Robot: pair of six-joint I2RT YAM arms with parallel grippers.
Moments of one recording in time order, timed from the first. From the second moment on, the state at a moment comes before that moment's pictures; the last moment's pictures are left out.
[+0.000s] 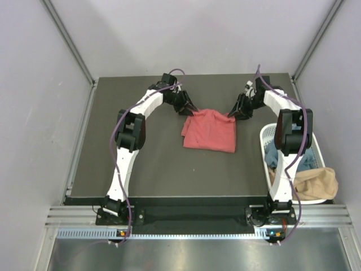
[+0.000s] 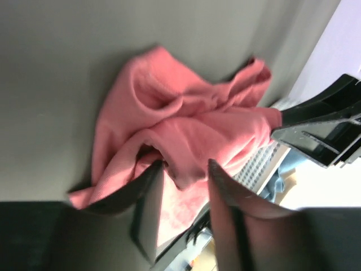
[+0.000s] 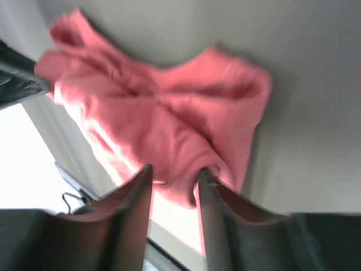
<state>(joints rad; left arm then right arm) -0.34 2.50 2.17 -0.64 0.70 -0.82 0.02 2.11 1.65 -0.74 -0.63 0.36</state>
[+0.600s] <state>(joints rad) -0.30 2.14 1.77 -0.69 0.59 -0.49 0.02 1.84 1.47 -0.78 -0.55 0.32</state>
